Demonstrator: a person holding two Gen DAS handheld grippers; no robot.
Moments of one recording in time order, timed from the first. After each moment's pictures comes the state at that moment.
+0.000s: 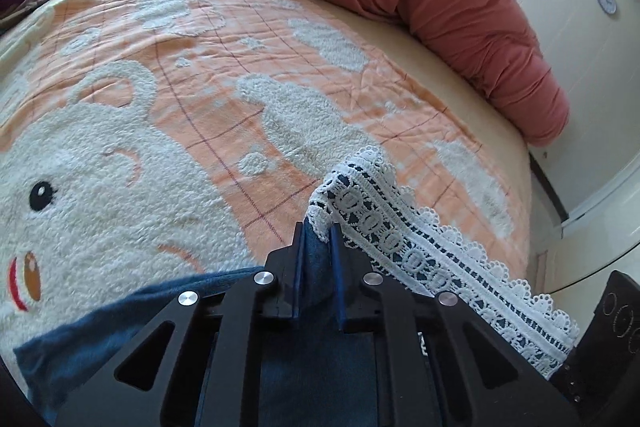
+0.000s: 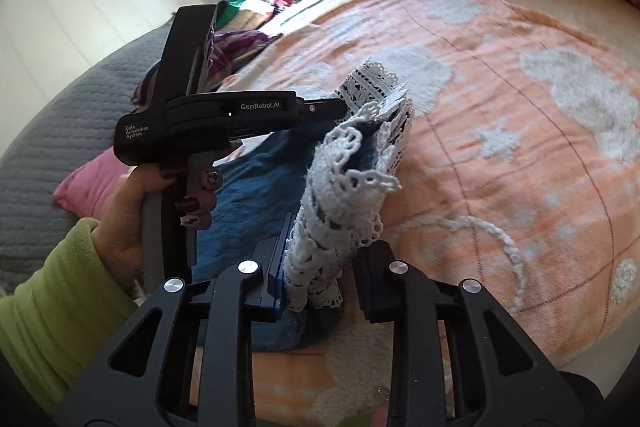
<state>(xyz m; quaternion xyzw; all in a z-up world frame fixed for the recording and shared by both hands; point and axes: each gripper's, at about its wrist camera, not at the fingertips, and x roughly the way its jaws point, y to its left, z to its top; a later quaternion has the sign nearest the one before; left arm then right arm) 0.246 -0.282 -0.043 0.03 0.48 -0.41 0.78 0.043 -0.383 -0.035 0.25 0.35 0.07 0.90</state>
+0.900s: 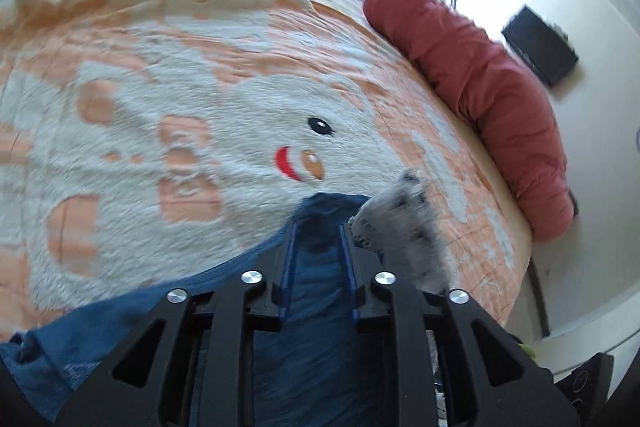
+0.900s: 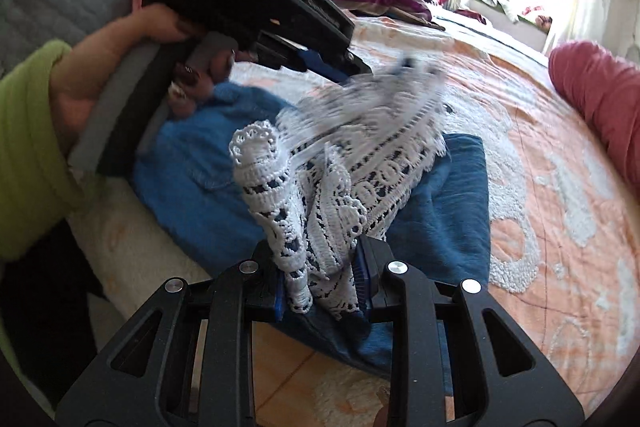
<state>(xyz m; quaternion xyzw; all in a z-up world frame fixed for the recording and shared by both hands) 0.222 -0.019 -0.024 -0.16 0.46 -0.27 0.83 0.051 -0.166 -0.027 -0.13 0.37 0.20 0.90</state>
